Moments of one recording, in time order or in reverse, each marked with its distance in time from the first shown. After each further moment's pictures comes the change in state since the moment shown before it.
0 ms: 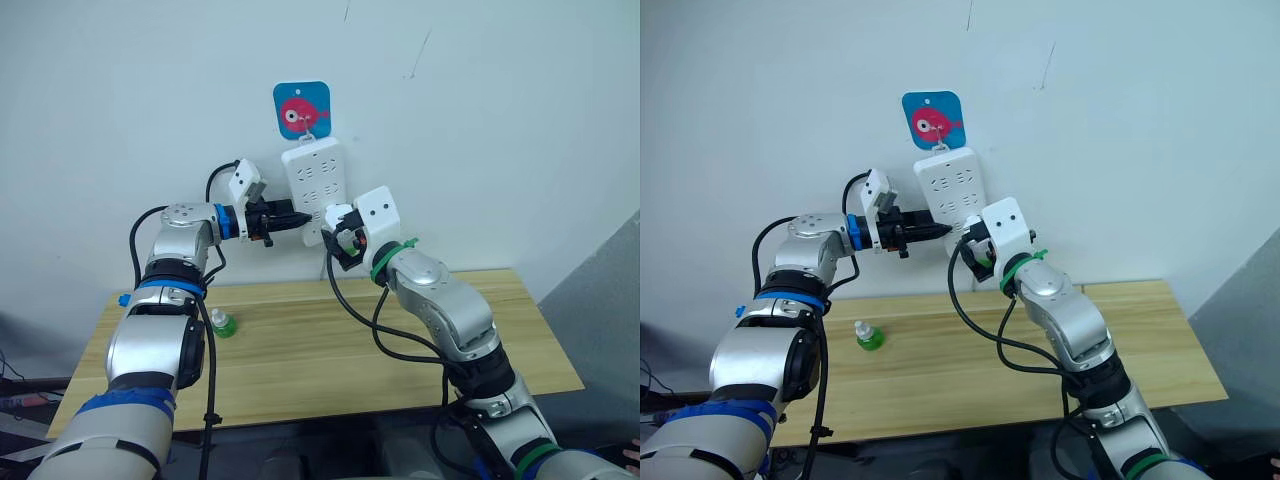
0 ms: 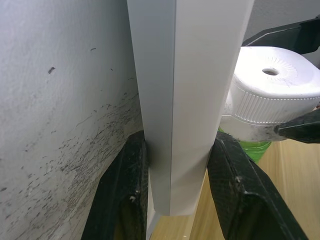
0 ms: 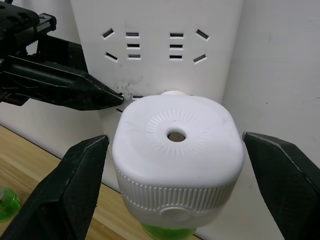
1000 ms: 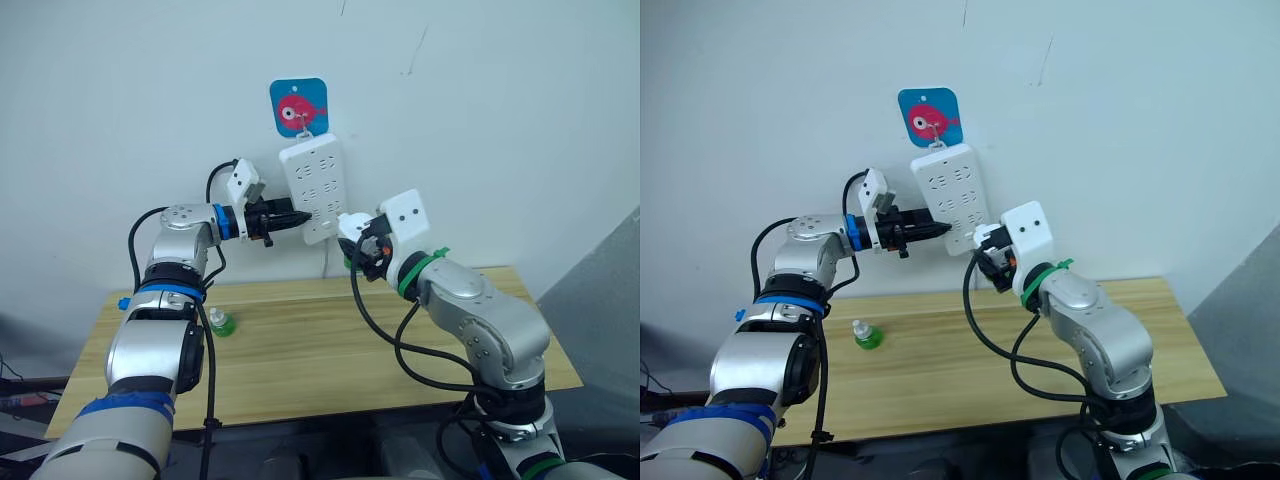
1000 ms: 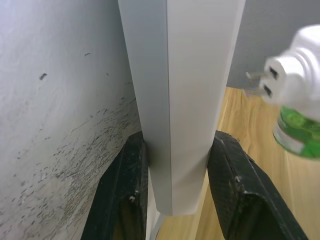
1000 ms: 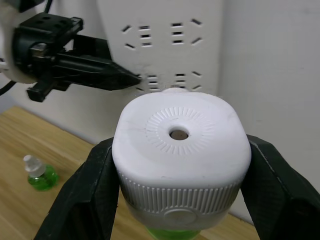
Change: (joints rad) left arm 0.032 0.012 0.001 -0.043 -0.016 -0.031 0.025; right arm 0.076 -0.034 -0.155 -0.359 0.088 0.351 0.070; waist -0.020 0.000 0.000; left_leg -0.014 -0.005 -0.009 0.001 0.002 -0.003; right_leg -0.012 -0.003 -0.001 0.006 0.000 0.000
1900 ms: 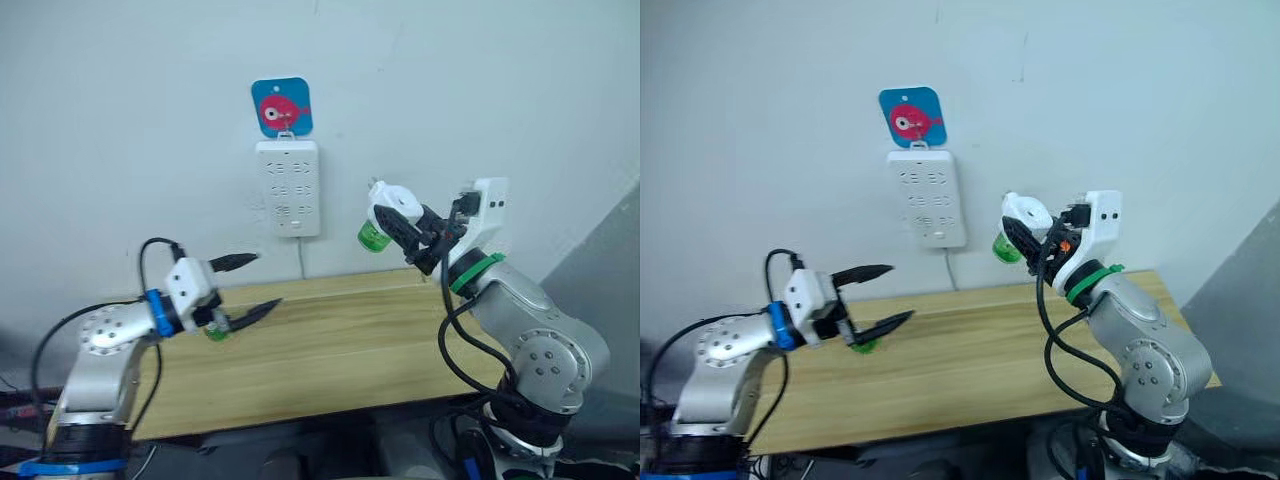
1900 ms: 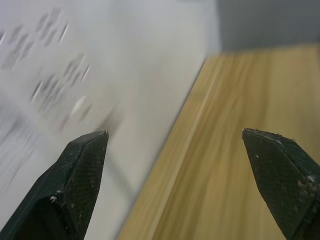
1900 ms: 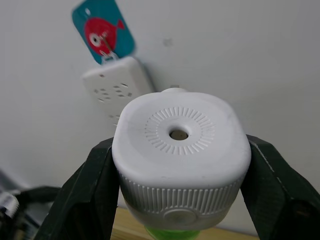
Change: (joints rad) left arm 0.873 0.098 0.042 -1.209 -0.208 0.062 0.212; right arm 0.064 0.234 -0.446 -0.155 0.383 0.060 -0.004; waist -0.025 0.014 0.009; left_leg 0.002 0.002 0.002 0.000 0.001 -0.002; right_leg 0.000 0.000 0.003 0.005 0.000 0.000
